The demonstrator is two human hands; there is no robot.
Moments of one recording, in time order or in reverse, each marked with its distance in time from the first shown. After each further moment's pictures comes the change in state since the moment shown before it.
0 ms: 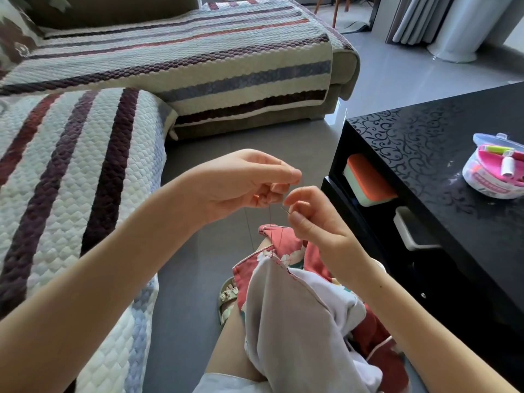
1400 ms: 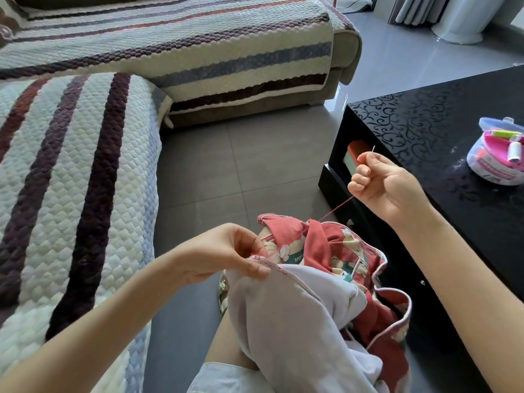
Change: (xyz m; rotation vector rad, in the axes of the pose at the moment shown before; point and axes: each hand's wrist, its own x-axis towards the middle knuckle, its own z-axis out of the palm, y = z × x) left_hand -0.029 -0.101 0.012 -0.077 -0.090 -0.247; right_hand 0.039 0.014 -0.105 0.504 0.541 0.304
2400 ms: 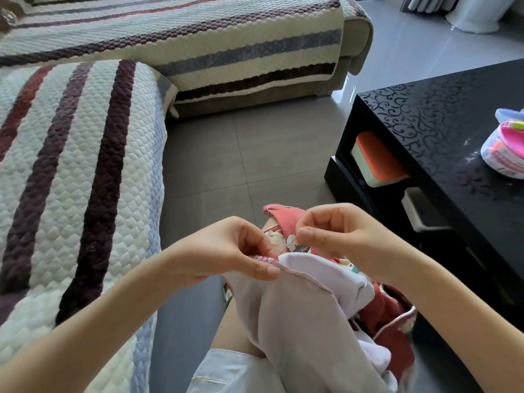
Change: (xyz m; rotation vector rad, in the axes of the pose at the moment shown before) left_hand -0.031 0.021 0.016 0.026 0.003 0.003; right_hand -0.092 0.035 0.046 -0.714 -0.677 0.039
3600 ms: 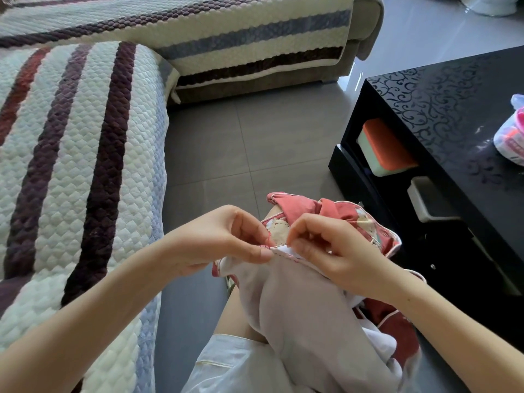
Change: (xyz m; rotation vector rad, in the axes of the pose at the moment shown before) left_hand -0.006 -0.008 -0.003 -0.030 0.074 -0.019; right_hand -0.004 0.040 0.021 -0.489 0.128 -0.237
